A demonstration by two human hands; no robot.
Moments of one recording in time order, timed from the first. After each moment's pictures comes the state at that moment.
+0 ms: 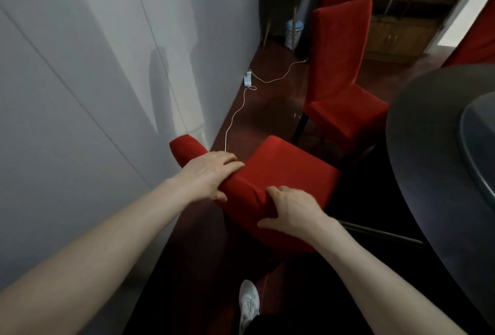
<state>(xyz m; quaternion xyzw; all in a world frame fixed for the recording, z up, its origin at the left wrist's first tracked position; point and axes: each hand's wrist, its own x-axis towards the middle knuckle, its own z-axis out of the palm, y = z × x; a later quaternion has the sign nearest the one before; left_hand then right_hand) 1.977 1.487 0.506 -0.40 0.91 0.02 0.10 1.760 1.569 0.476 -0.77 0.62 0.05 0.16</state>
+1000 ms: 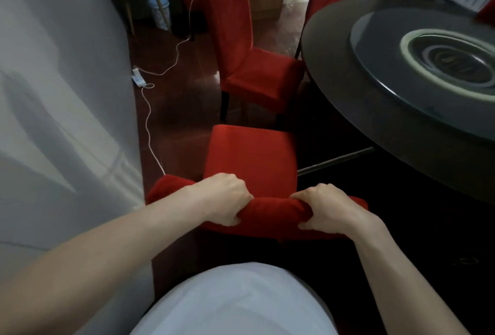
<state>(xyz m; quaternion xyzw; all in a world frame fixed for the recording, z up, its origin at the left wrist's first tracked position) 1.980 1.406 0.481 0.02 0.98 0.01 0.19 1.816 1.580 0.472 -0.56 0.80 0.04 0.22</state>
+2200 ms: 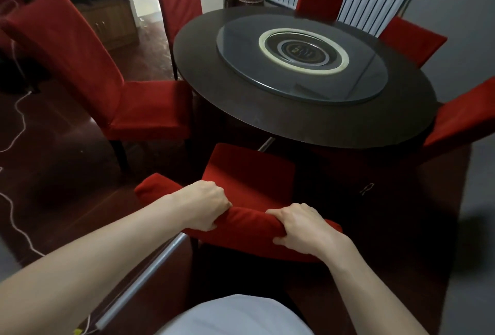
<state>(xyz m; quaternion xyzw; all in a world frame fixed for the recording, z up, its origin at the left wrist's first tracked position) 1.845 1.365 0.471 0.28 0.94 -0.10 0.14 1.825 1.605 0.470 -0.32 0.93 -0.06 0.20</state>
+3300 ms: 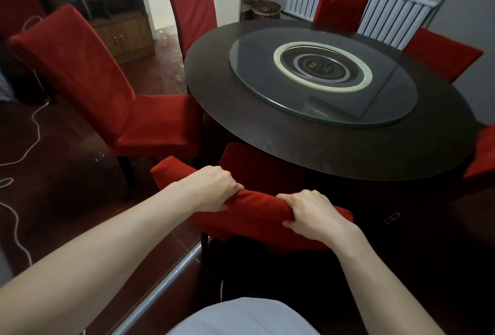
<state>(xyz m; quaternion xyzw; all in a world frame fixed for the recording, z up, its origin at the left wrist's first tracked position) 1.717 1.331 0.470 0.24 0.96 -0.09 0.07 1.685 1.572 0.461 -0.32 0.94 -0.05 0.13</state>
